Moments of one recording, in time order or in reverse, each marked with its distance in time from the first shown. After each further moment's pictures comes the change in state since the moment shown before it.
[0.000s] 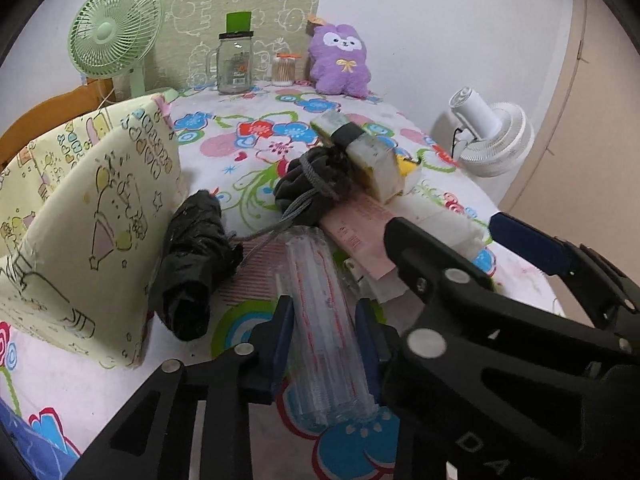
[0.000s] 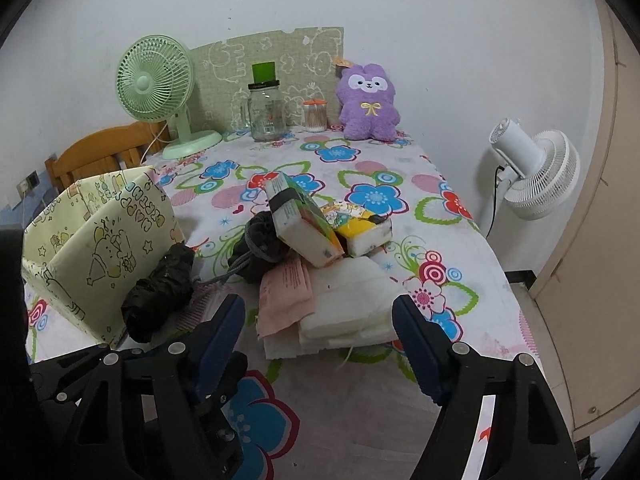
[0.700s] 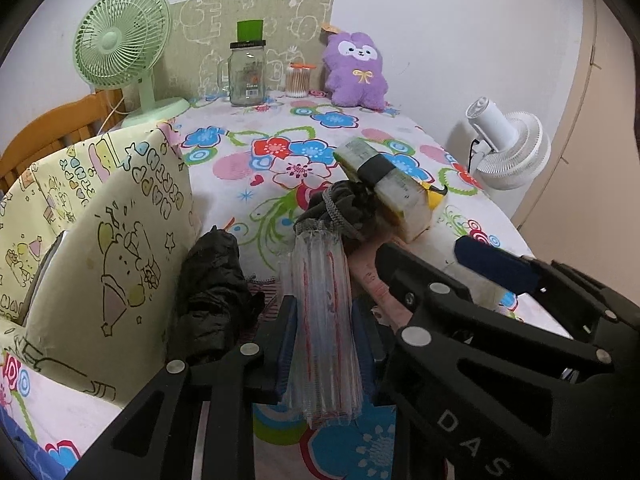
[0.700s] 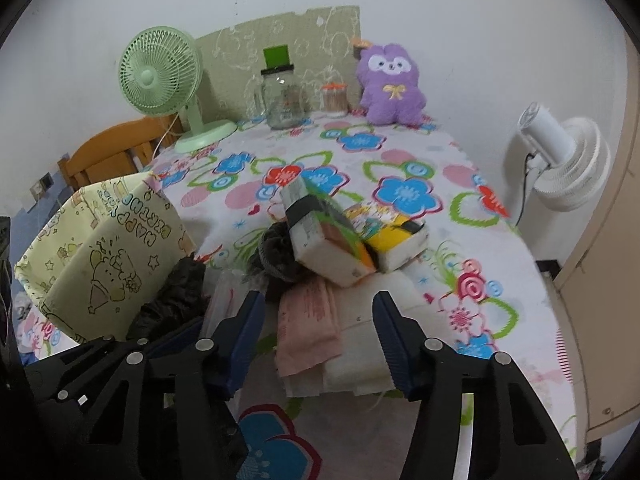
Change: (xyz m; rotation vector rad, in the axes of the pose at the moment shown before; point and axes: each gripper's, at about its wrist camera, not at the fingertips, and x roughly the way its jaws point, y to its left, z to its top) left arm 0.013 0.008 0.025 -0.007 -0.016 0.057; right arm 0.034 0.001 0.020 0.027 0.084 0.108
